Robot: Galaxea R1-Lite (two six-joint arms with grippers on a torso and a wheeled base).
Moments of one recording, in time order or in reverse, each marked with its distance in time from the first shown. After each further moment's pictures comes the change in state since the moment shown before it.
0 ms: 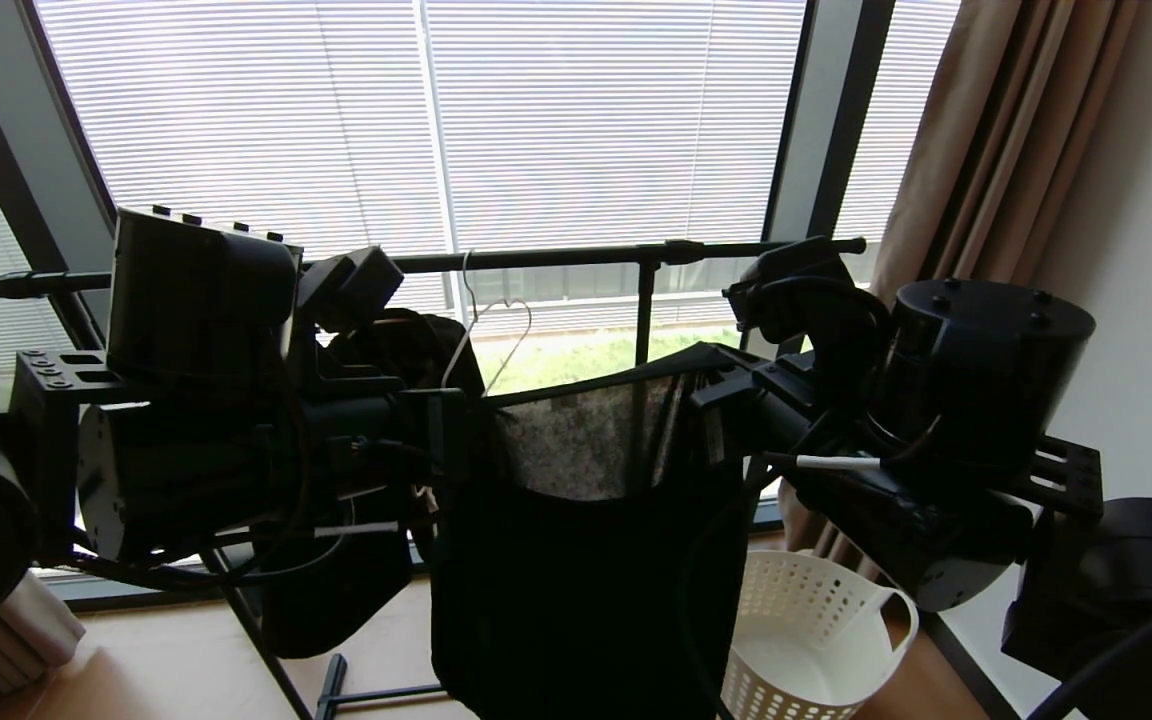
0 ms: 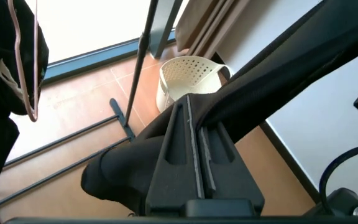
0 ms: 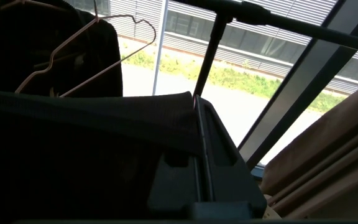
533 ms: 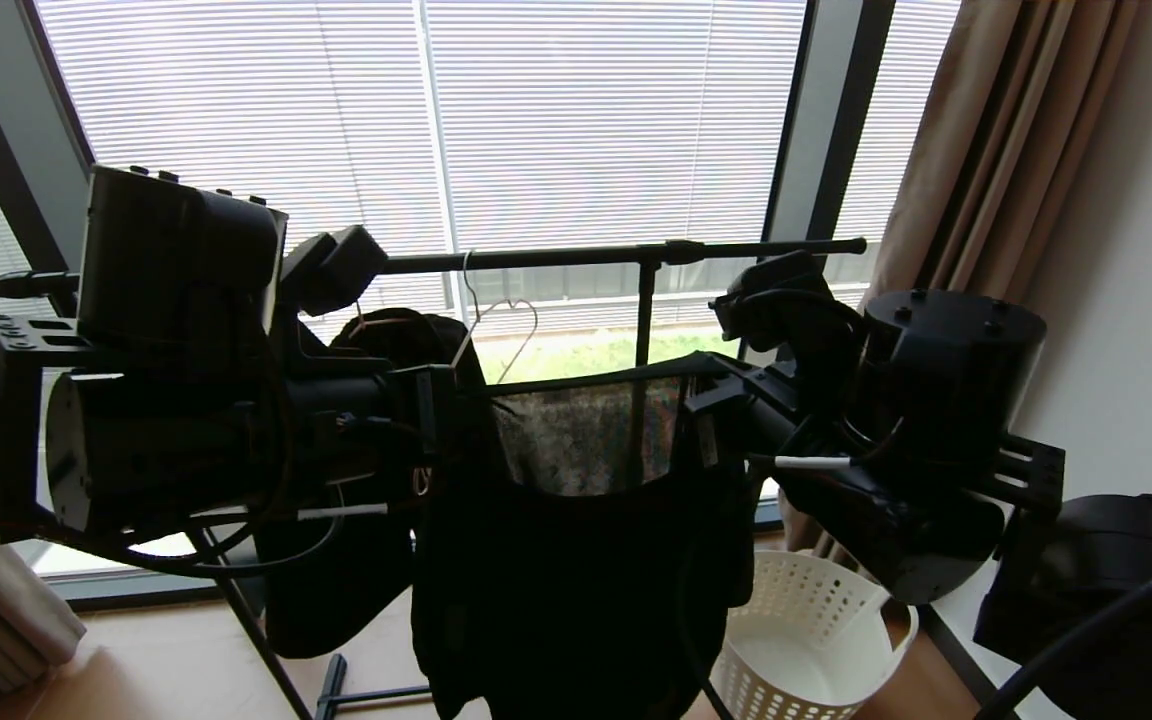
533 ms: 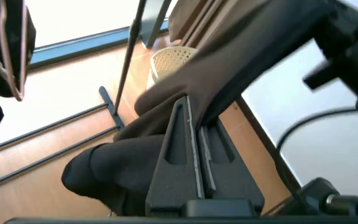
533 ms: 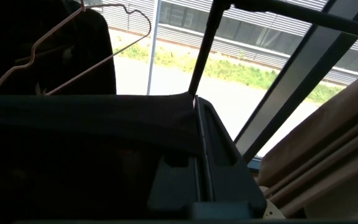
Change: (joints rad) left arm -0.004 -0.014 -0.071 0.099 0.003 -0.071; right arm -0.010 0.027 -0.006 0.006 0.000 0.001
